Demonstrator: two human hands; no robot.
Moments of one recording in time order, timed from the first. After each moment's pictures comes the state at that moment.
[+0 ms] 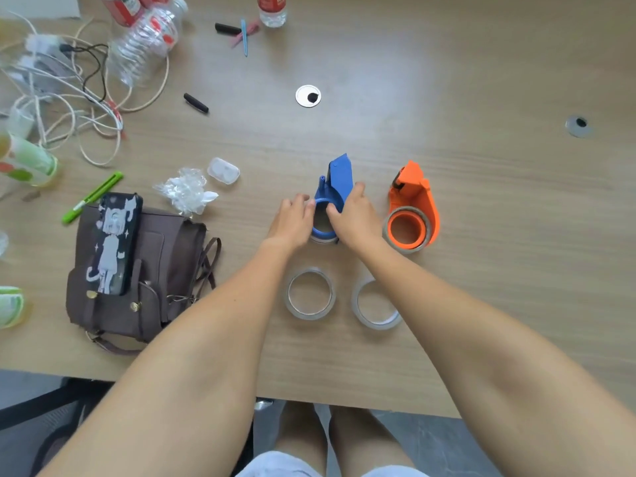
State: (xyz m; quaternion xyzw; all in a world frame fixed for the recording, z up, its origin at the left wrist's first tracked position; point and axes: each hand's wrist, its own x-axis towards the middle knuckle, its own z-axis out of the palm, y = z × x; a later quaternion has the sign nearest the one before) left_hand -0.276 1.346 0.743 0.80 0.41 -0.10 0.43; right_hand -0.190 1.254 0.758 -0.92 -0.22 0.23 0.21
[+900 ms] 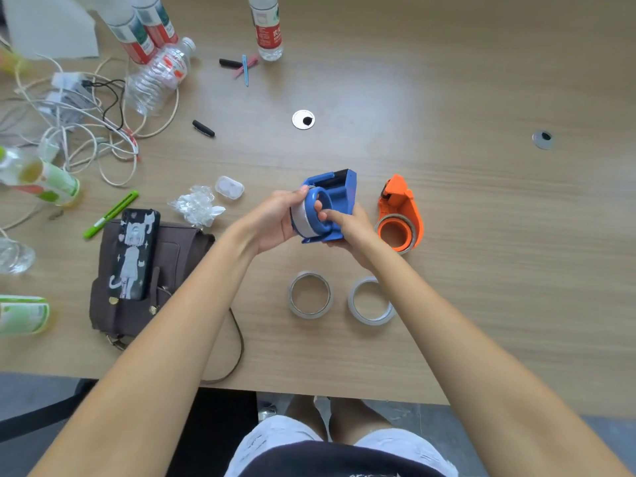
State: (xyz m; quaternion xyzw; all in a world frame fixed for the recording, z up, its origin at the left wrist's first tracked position) left_hand -0.294 1.363 0.858 0.44 0.30 -0.08 0.84; right_hand -0.207 1.236 0.829 -0.69 -0.02 0.47 0.55
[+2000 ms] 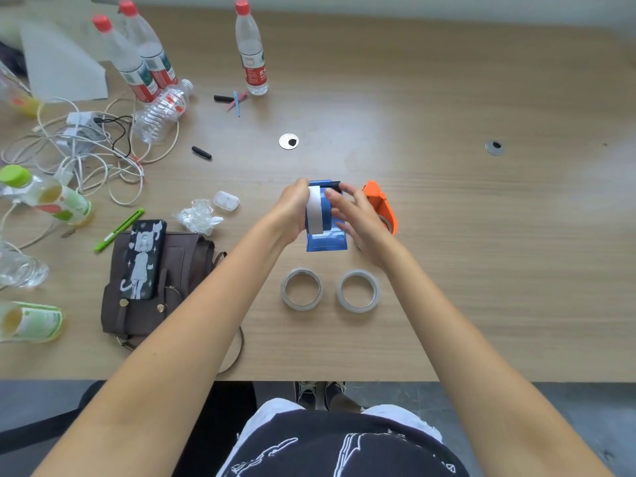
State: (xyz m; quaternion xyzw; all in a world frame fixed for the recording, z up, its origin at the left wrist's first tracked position) left_hand -0.274 1.303 0.913 0.49 0.46 -0.02 0.74; right_hand -0.220 1.186 0.885 -0.69 -0.09 0.41 0.59
